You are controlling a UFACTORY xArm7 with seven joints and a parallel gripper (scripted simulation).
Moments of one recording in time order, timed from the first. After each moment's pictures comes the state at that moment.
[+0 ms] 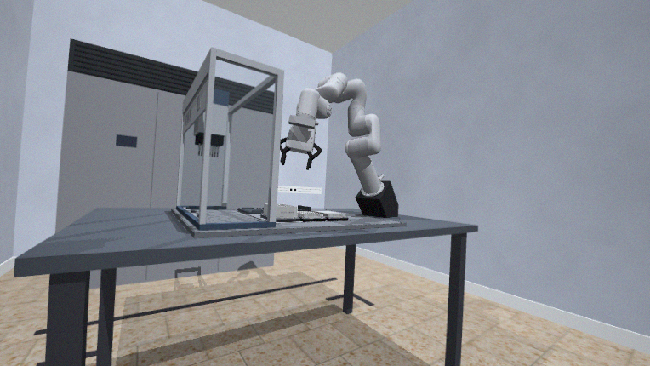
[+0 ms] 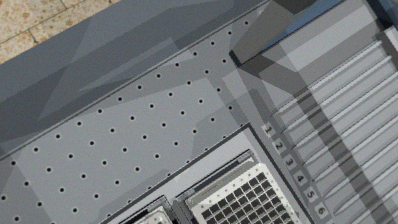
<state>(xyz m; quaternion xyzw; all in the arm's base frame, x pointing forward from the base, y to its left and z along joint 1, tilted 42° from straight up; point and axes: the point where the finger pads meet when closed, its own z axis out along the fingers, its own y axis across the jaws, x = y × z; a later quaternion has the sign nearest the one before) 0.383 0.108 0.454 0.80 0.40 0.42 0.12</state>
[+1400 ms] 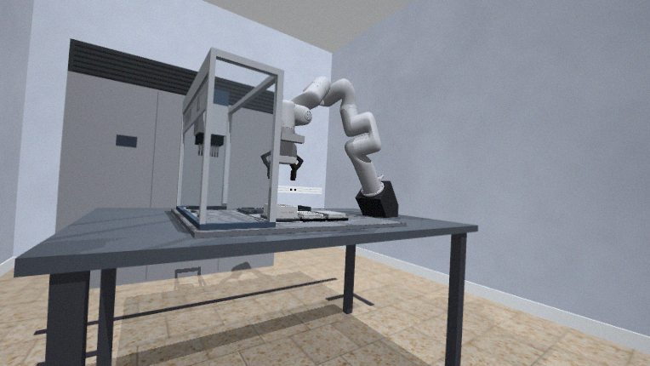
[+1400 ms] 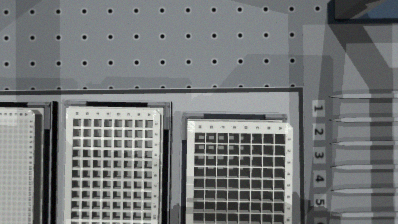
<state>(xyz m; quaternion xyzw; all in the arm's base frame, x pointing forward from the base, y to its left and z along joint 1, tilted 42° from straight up) 0.434 0.057 0.424 0.68 0.64 0.31 0.18</state>
